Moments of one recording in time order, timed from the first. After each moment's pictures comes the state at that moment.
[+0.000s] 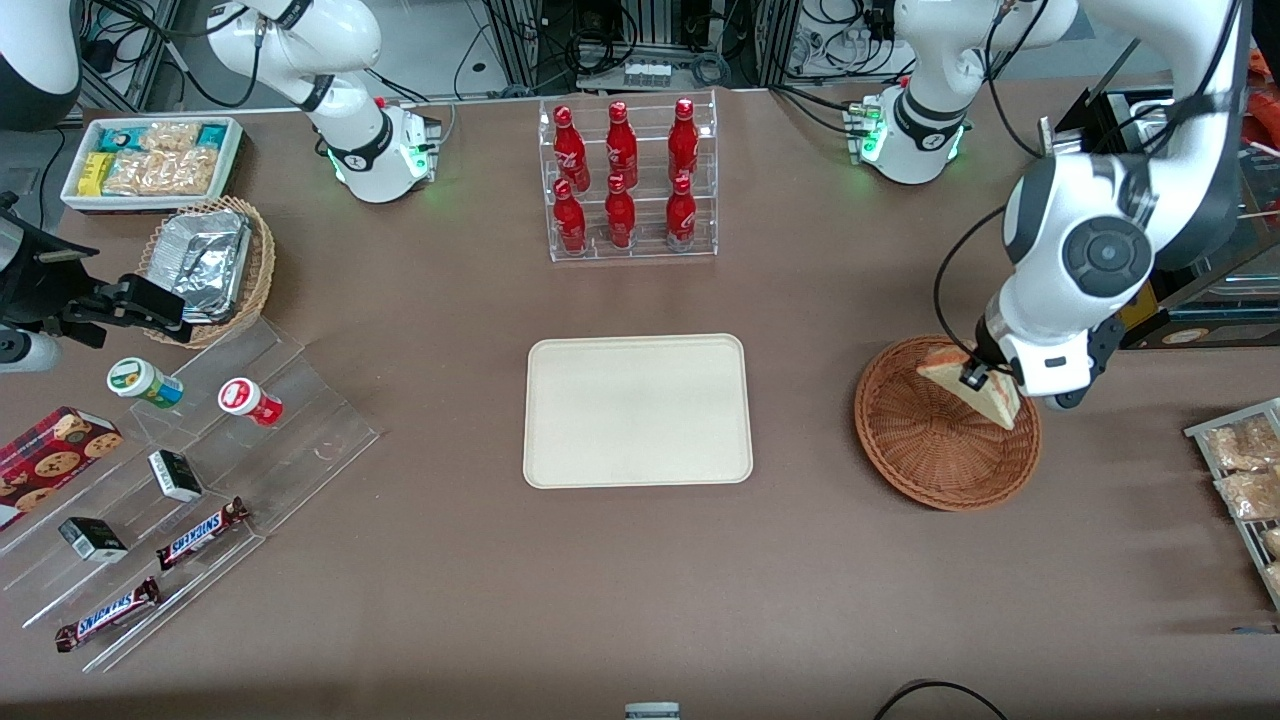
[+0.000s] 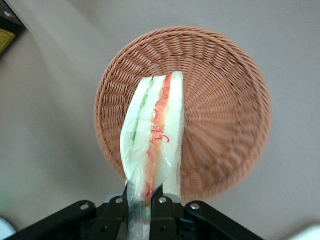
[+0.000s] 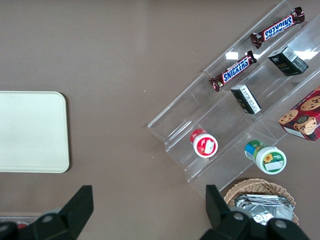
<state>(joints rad) -0.13 0.08 -0.09 -1.95 0.13 1.89 -1.11</state>
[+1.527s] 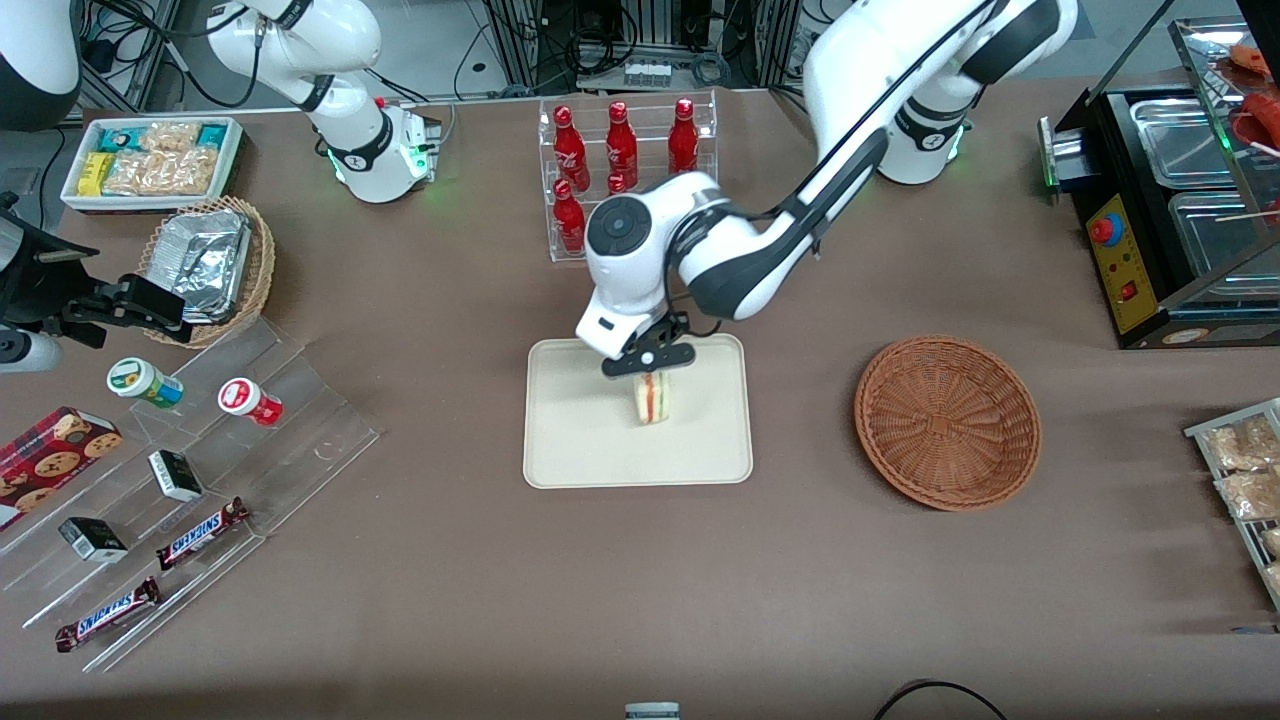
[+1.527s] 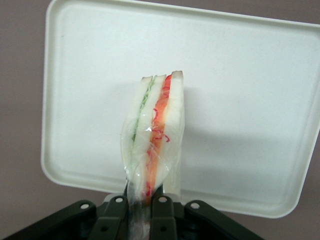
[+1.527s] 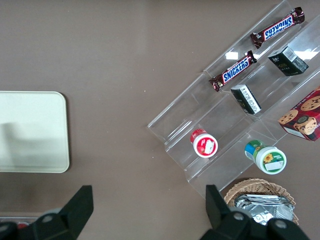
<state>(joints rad) -0.48 0.71 -0.48 -1.46 0.36 2.04 -1.20</state>
